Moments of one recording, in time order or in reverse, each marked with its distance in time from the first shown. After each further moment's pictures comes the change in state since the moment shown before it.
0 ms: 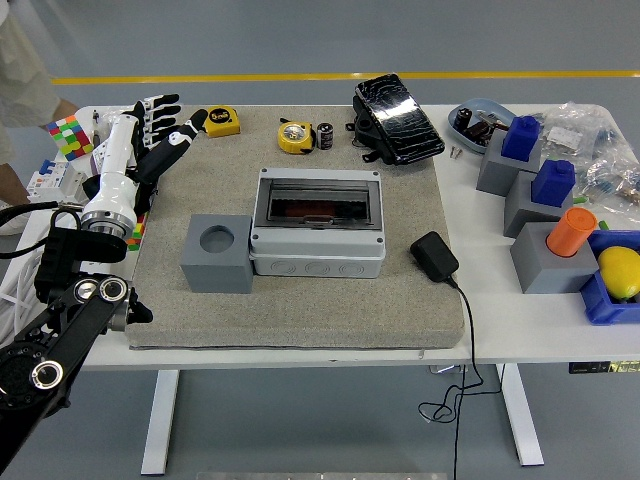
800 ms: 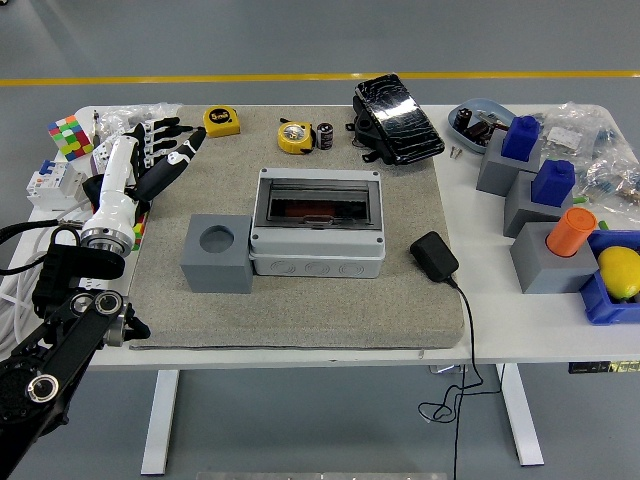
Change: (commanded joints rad) left arm 0.040 0.001 0.006 -0.008 -0.026 -0.029 -0.009; right arm 0.028 0.008 -0.061 -0.018 0.030 0.001 -0.002
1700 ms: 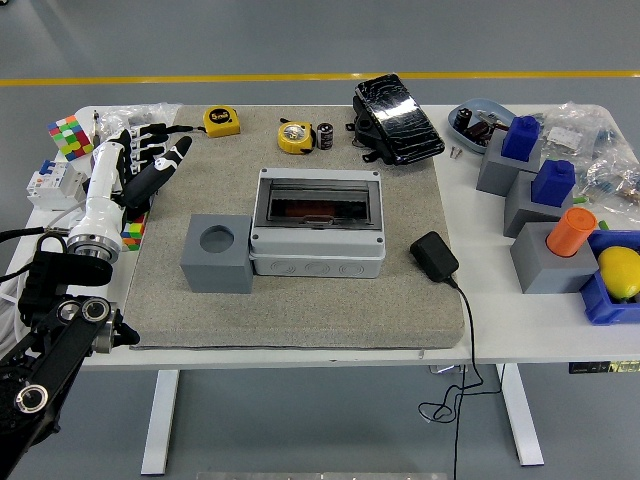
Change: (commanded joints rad) left arm 0.039 -0.001 -0.041 -0.031 0.021 -0.017 0.019; right arm 0.017 0.006 -0.031 -0.009 0.023 -0.002 -0.001
